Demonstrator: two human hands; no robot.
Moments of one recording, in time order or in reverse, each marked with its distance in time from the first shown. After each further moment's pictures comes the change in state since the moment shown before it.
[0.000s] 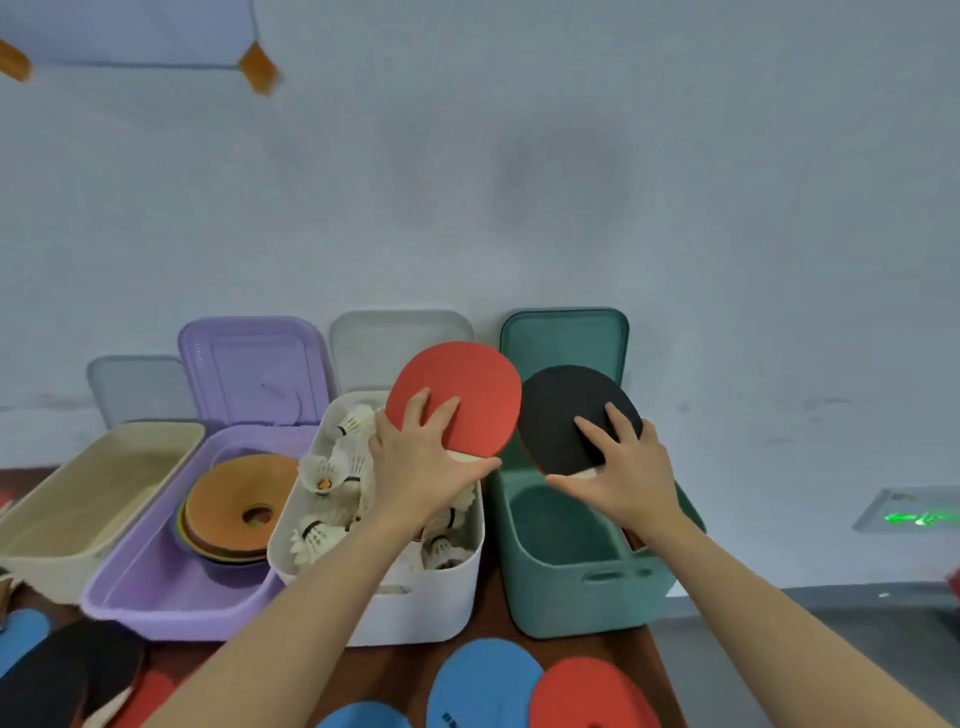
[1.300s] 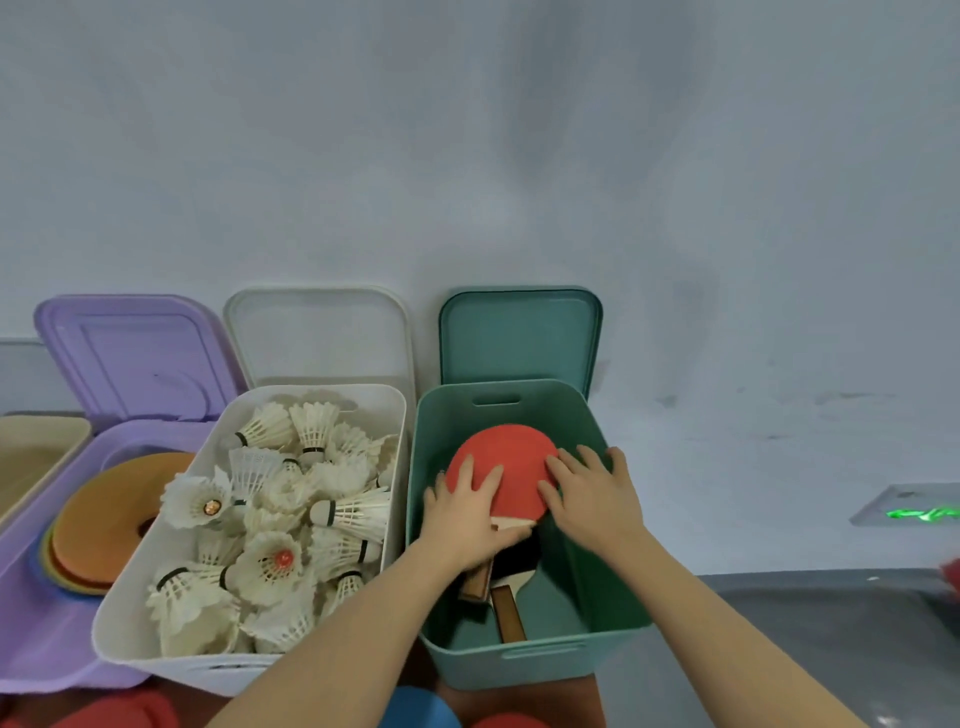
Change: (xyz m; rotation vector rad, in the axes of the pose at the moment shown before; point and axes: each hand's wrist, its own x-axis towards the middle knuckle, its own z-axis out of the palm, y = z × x) left_hand 0.046 0.068 0.173 0.237 -0.588 0.040; right_hand 0.059 0.077 0.069 -0.261 -0.345 -0.214
